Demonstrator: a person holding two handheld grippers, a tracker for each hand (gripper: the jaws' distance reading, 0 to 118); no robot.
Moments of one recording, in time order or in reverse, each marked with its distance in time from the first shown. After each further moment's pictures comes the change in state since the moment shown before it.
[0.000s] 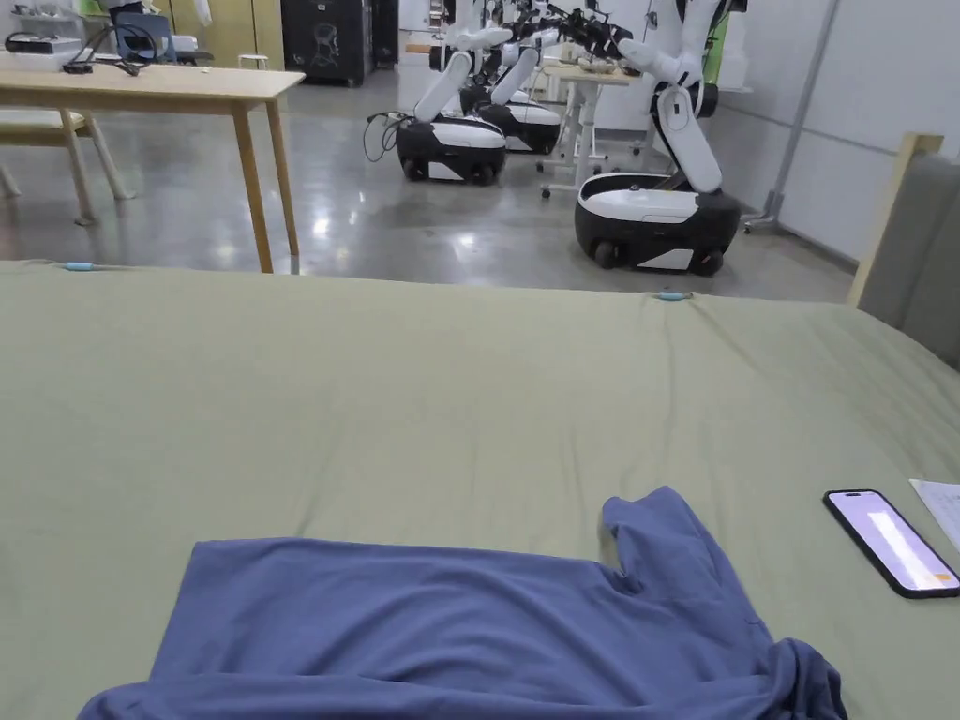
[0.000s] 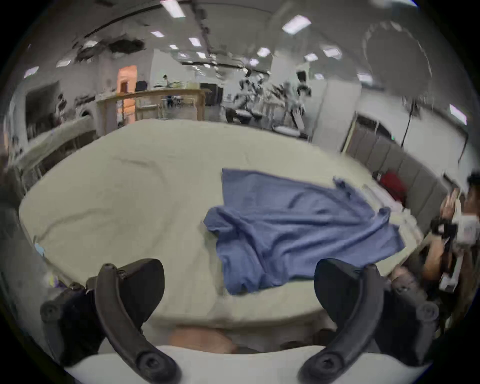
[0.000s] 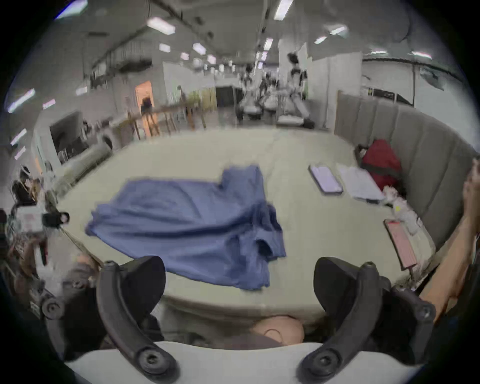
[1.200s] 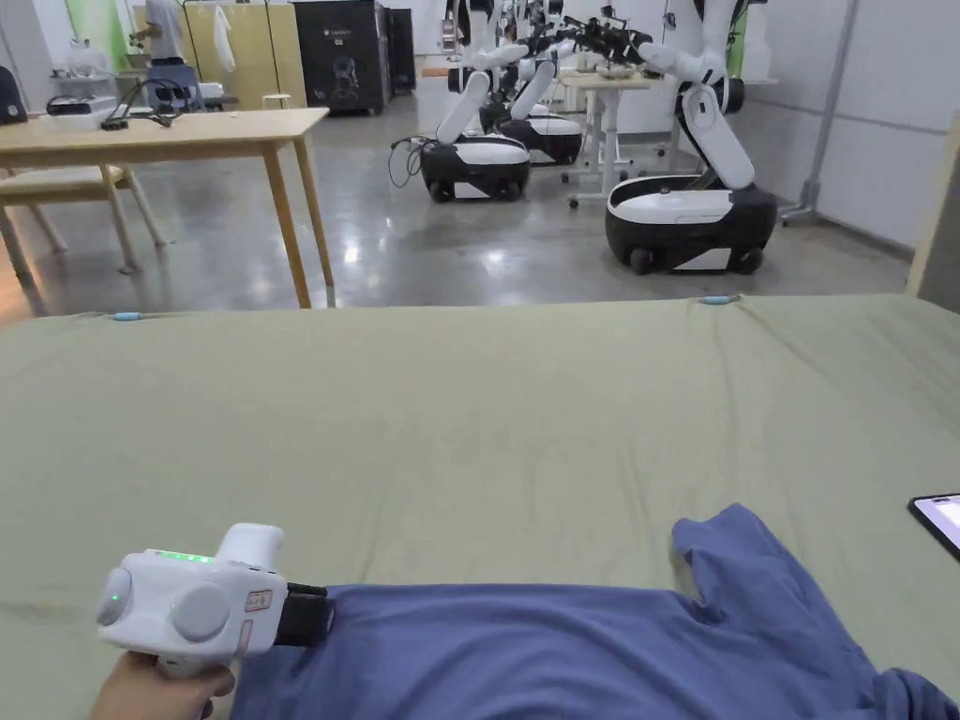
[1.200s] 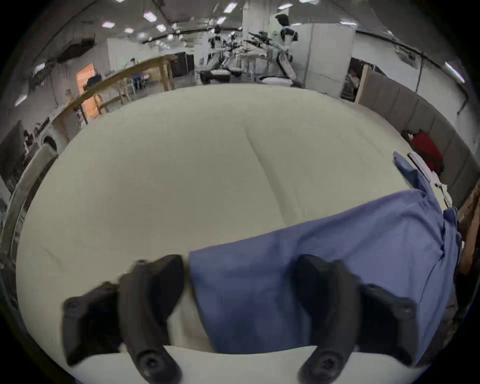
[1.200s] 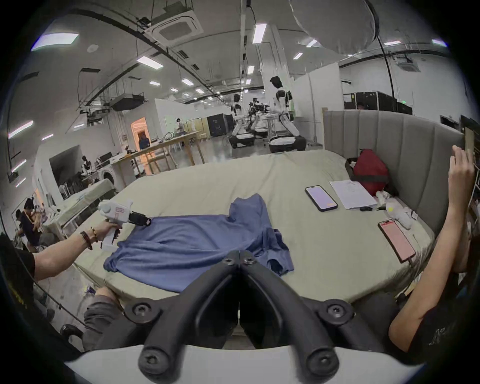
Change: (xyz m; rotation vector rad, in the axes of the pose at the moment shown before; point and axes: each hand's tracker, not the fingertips) left arm 0.009 0.128 -0.333 -0.274 0.010 -0.313; right arm -0.017 0.019 0.011 0.061 -0.030 -0.095
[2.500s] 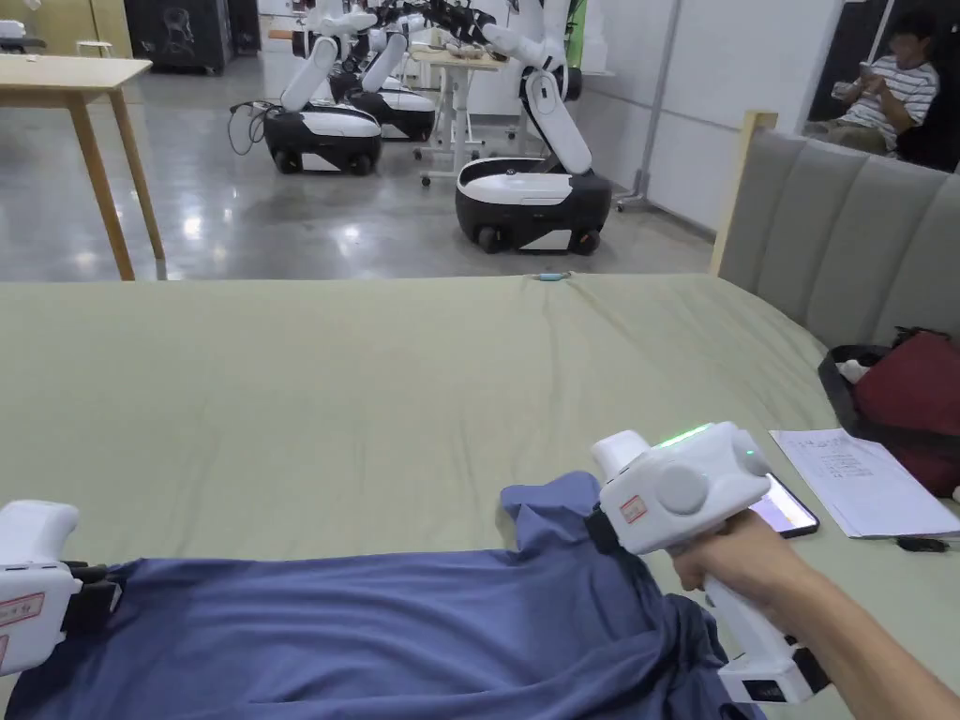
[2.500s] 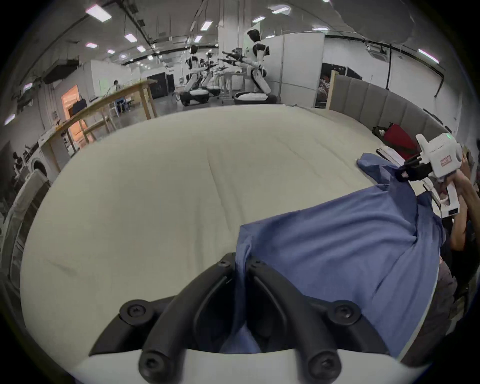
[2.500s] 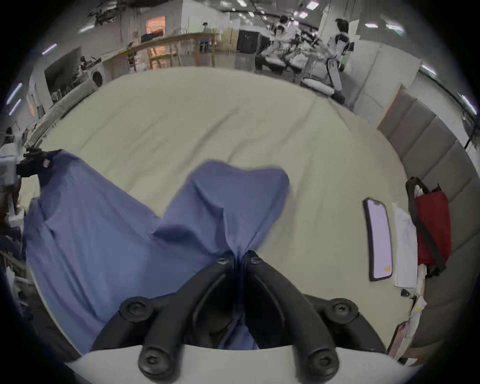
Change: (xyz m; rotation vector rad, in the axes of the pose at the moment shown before) left arm 0.039 -0.005 0.081 0.066 -0.068 -0.090; right arm 0.024 0.092 -0.341 -0.462 -0.005 0.362
